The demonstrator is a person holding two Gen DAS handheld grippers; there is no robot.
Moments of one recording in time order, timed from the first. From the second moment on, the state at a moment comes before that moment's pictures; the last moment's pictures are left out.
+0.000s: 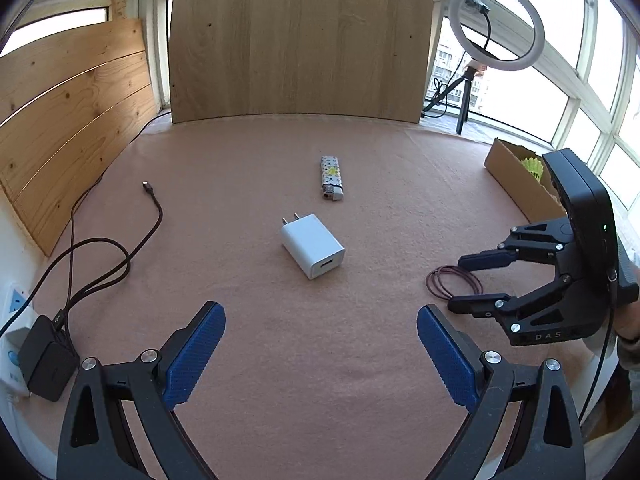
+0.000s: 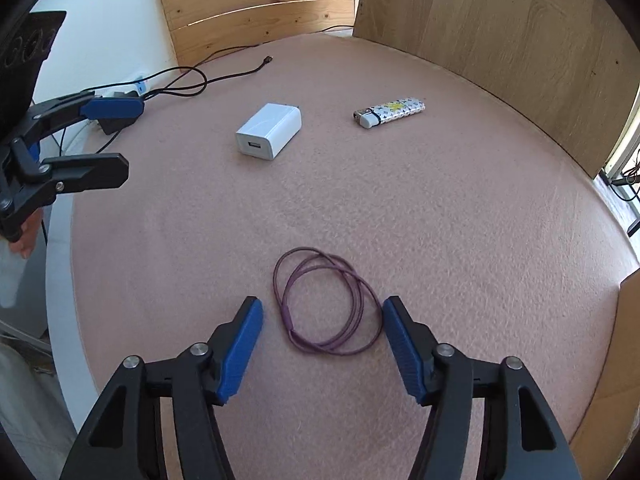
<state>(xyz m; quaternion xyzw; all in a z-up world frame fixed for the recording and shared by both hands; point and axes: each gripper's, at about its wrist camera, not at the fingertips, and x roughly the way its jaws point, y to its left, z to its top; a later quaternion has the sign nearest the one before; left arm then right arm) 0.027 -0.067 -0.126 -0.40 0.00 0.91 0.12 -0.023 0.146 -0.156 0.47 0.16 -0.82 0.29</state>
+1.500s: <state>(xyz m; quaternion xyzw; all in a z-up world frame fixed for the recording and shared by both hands) -0.059 -0.016 -0.173 -0.43 -0.06 0.90 -0.04 -0.011 0.234 -0.152 0.48 0.05 -0.86 0.20</state>
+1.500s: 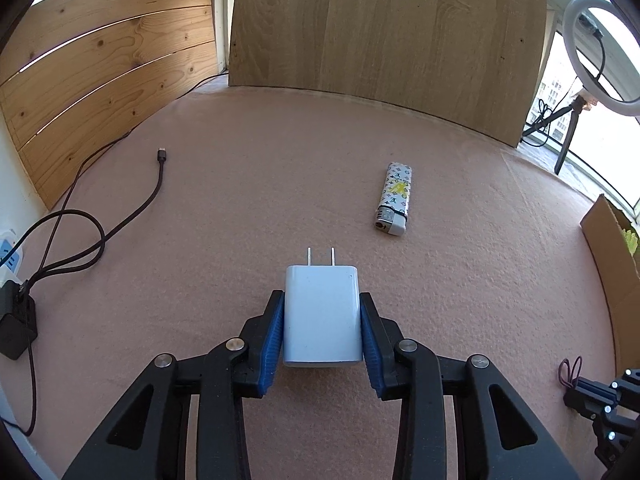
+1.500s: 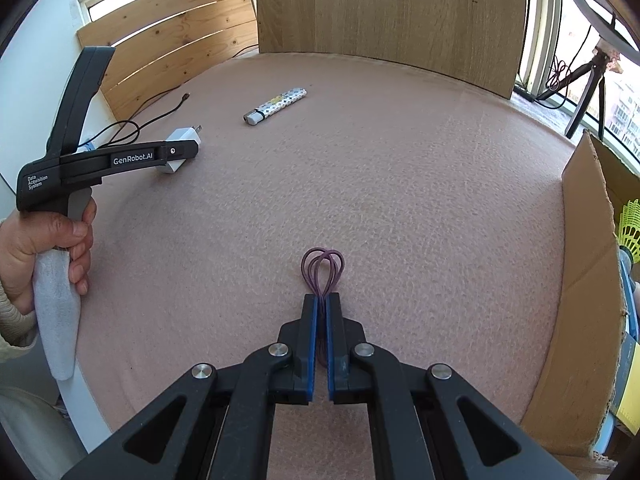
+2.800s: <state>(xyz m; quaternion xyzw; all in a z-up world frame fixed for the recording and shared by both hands) -0.009 0.034 -0.034 -0.33 -0.06 0.94 0.03 -0.008 0.225 -0.034 0.33 -0.01 -0.92 0.19</state>
